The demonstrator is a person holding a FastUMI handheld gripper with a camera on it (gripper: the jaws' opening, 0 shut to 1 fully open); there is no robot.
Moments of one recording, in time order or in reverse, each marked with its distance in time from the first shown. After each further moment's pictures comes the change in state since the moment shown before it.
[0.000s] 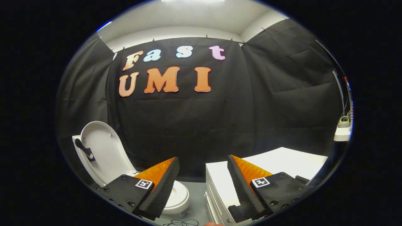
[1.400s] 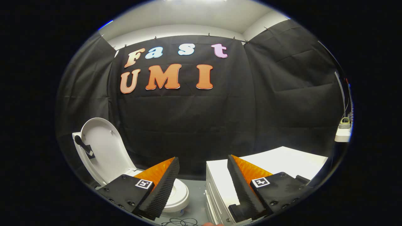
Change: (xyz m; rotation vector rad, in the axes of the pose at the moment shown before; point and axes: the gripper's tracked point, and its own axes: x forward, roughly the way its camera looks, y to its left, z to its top) arm 0.001 -0.003 -0.001 -0.016 0.018 0.013
